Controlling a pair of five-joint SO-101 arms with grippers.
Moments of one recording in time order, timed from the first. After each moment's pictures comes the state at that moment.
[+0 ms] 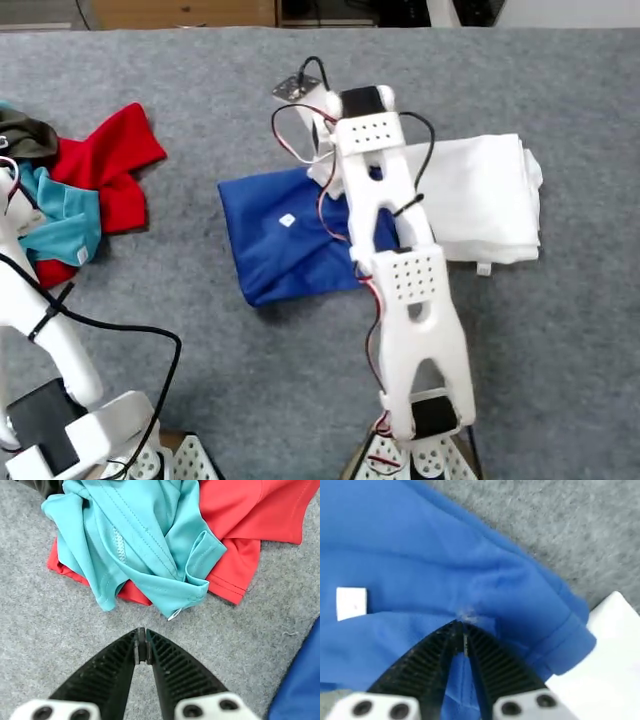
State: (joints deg) left arm -36.2 -13.9 1.2 86.1 -3.2; right arm -15.9 59.5 -64.3 101.0 23.1
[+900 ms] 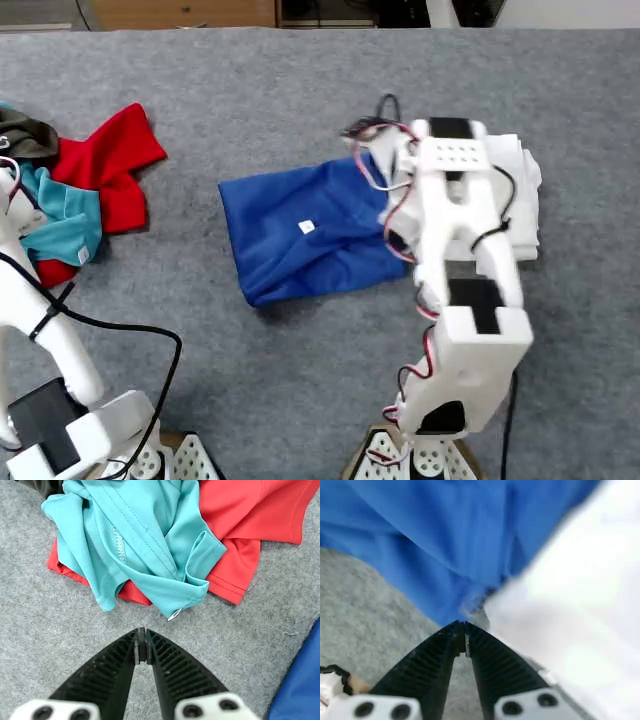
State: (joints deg) left arm -36.2 -13.9 1.2 86.1 -3.2; right arm -5.5 19.2 -4.5 88.7 36.9
